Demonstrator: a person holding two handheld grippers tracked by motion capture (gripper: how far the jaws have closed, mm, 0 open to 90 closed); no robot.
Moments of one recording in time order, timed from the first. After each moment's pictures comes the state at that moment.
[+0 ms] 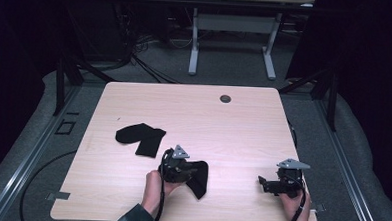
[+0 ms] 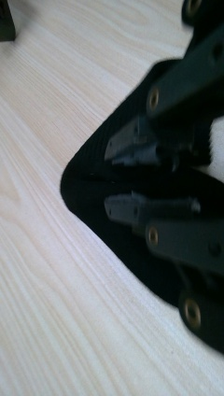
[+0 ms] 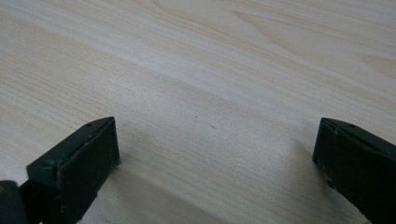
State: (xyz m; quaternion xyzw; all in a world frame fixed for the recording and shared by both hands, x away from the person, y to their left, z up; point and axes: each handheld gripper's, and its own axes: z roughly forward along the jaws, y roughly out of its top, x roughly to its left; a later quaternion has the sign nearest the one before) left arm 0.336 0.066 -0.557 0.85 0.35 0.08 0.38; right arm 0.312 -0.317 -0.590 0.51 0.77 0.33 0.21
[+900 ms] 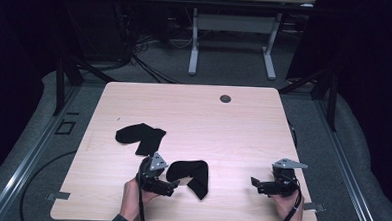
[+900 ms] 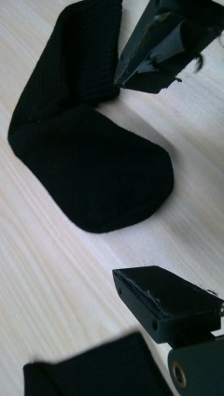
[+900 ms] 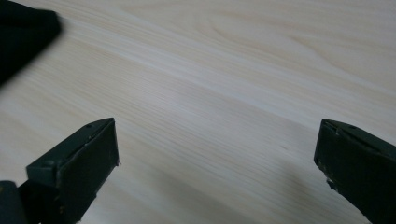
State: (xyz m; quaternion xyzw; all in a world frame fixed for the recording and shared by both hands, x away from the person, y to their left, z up) left arm 0.307 0.121 -0.563 0.86 0.35 0.14 0.35; right arm 0.301 -0.289 -0.568 0.49 0.77 0.37 0.16
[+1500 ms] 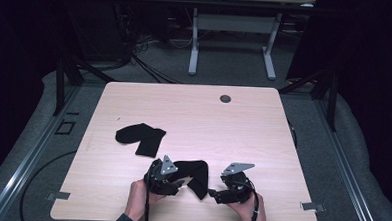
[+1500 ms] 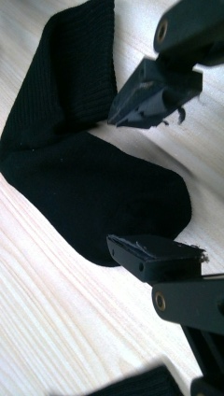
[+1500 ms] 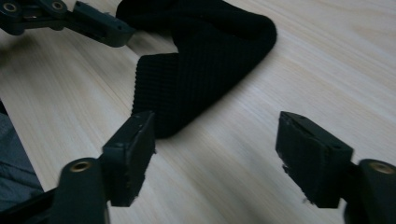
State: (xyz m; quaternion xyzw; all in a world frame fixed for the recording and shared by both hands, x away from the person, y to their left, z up) left arm 0.305 0.099 -0.564 0.88 0.31 0.16 0.33; right arm 0.287 -0.160 -0.558 0.38 0.85 0.36 0.07
